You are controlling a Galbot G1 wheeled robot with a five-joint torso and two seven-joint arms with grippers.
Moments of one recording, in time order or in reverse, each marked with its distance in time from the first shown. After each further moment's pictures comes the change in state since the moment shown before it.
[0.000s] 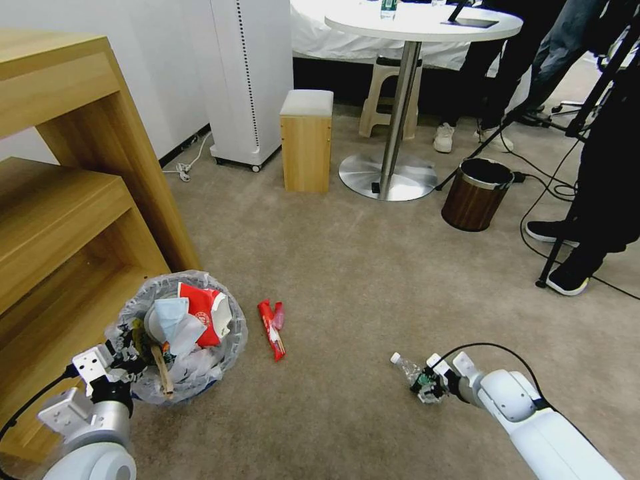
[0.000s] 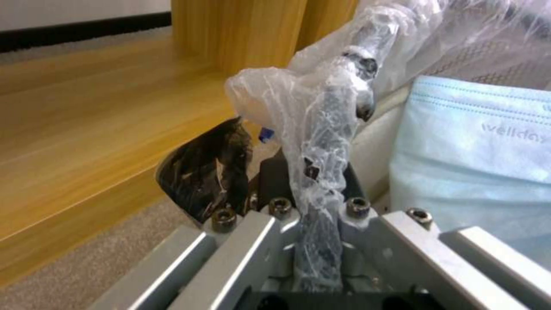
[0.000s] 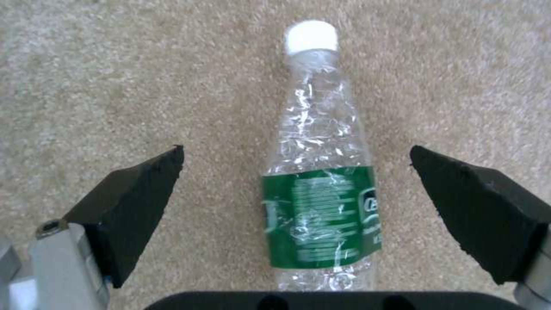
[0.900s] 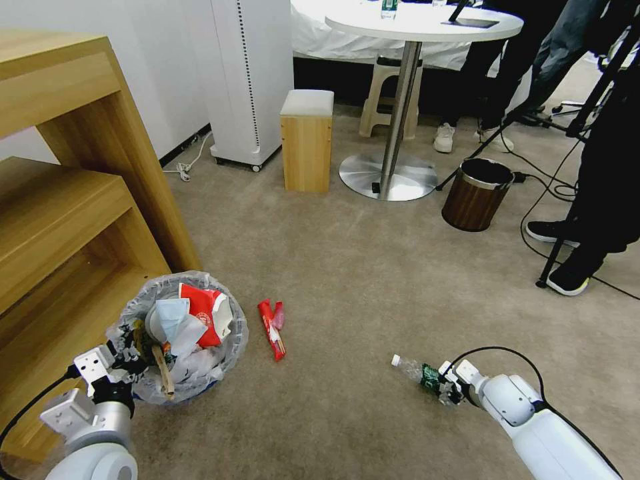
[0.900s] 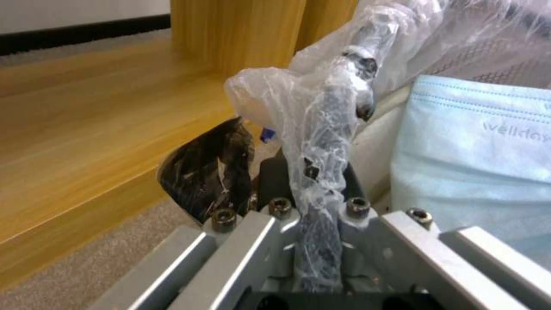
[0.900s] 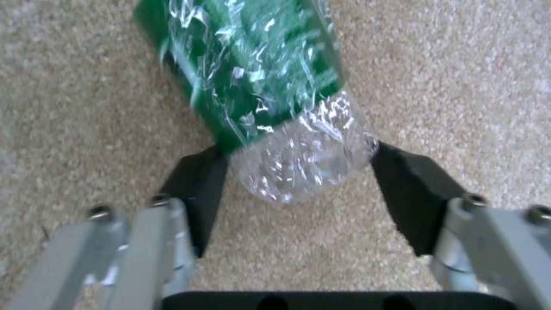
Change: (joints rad) left arm 0.003 0.005 -0.001 0.007 0.003 -0.011 0.006; right arm 0.052 0.032 -0.008 -0.202 -0.262 0.051 0.035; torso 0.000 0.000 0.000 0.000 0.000
